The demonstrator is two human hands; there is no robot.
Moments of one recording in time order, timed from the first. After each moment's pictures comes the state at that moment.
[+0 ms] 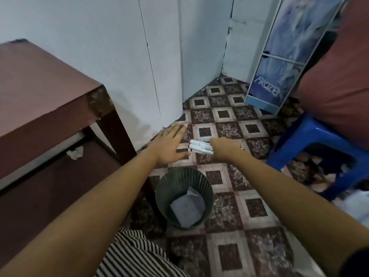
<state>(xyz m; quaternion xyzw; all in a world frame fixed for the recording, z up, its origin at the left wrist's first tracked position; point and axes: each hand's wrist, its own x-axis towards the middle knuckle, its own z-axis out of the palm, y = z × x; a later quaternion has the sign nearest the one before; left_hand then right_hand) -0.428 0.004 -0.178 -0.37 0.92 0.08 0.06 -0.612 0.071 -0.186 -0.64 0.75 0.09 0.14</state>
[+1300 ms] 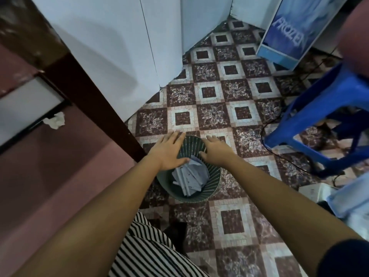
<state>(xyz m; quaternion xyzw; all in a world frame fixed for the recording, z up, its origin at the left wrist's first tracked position) -0.410 0.009 -0.313 -0.37 0.90 0.16 0.18 -0.587 0.069 -0.341 -0.63 0.73 0.07 0.26</state>
